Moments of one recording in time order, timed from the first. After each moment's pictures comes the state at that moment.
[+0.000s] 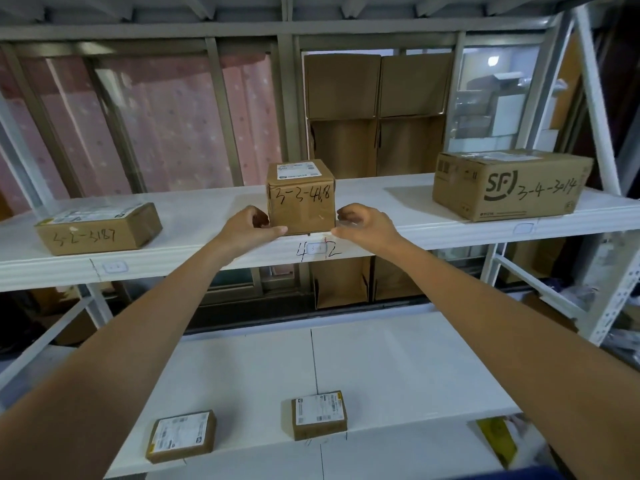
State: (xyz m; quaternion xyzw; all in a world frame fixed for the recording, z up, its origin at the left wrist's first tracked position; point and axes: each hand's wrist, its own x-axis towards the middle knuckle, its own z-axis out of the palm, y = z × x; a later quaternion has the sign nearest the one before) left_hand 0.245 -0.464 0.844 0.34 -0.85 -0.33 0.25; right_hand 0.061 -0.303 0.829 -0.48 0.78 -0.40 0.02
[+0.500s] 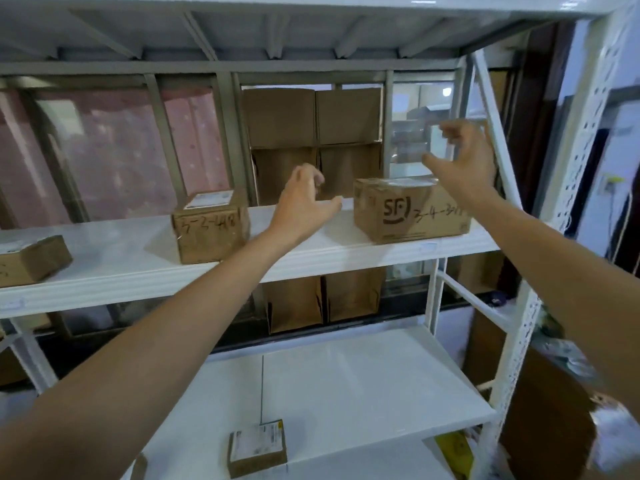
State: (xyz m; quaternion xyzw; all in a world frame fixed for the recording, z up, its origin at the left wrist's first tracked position) left_hand 0.090 -0.272 0.909 0.12 -0.87 -0.18 0.44; right_hand -0.090 -0.089 0.936 -0.35 0.71 -0.53 -0.30
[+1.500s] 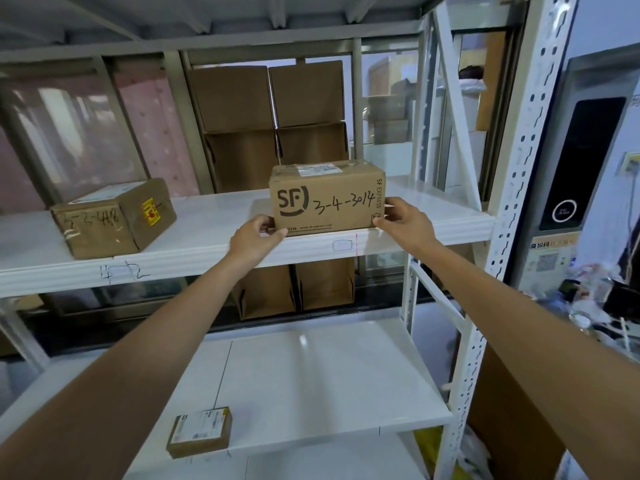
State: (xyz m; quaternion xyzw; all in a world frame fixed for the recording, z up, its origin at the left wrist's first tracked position) left_hand -0.035 -0.239 0.826 0.33 -0.84 -0.29 0.32; right_hand -0.245 -0.045 0.823 -0.40 0.79 -0.47 -0.03
